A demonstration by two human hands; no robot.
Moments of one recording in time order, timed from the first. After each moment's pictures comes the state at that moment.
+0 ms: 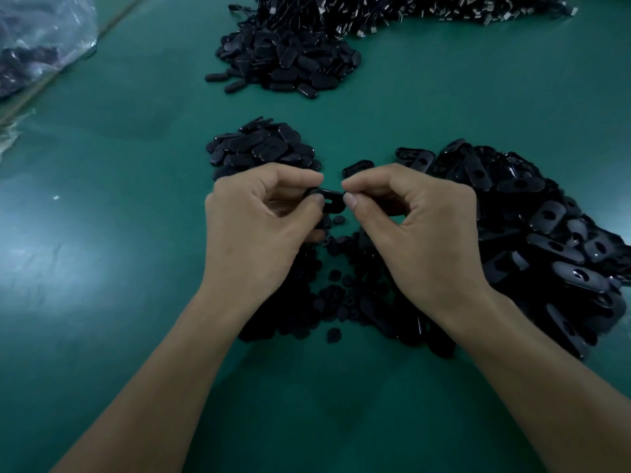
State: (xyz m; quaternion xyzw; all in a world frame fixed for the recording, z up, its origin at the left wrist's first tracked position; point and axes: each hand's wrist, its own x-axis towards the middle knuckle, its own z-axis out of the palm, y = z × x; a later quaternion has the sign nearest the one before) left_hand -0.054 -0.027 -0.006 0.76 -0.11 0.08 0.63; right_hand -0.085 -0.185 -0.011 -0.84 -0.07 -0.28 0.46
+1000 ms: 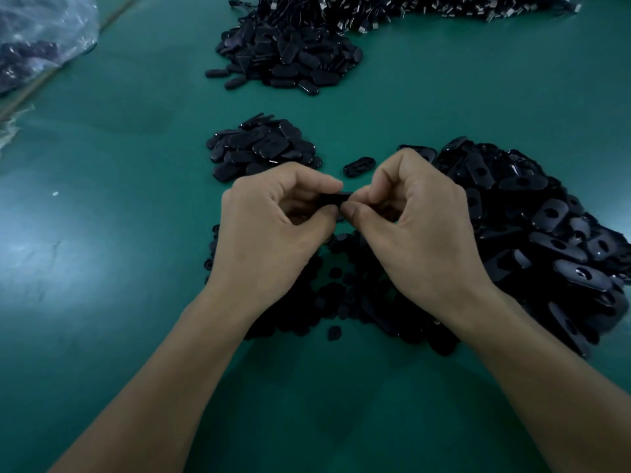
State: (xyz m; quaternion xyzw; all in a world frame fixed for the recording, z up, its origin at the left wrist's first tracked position) left_hand -0.057 -0.029 -0.006 0.79 -0.18 0.09 0.57; right_hand -0.087 -0.183 -0.005 -0.84 -0.04 -0.20 0.50
